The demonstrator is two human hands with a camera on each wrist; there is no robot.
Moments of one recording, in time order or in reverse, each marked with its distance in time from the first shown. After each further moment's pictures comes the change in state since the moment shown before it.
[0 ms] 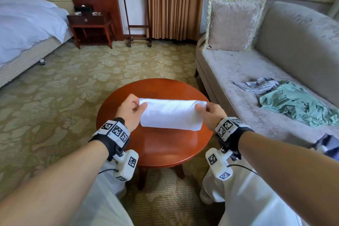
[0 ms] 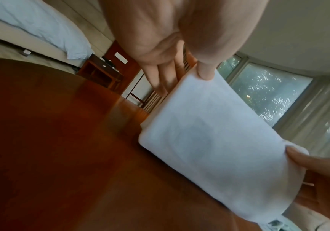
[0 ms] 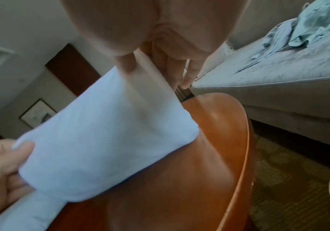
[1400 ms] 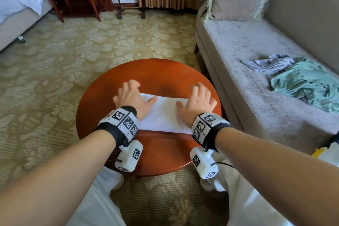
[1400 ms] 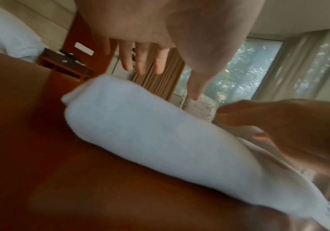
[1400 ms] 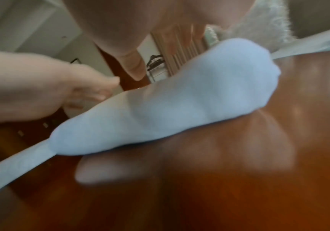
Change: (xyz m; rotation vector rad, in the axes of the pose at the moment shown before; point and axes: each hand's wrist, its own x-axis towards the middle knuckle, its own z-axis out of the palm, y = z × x) left_hand 0.054 -0.008 0.065 0.518 -0.066 -0.162; right_hand 0.060 0.005 0.080 -0.524 0.220 -0.172
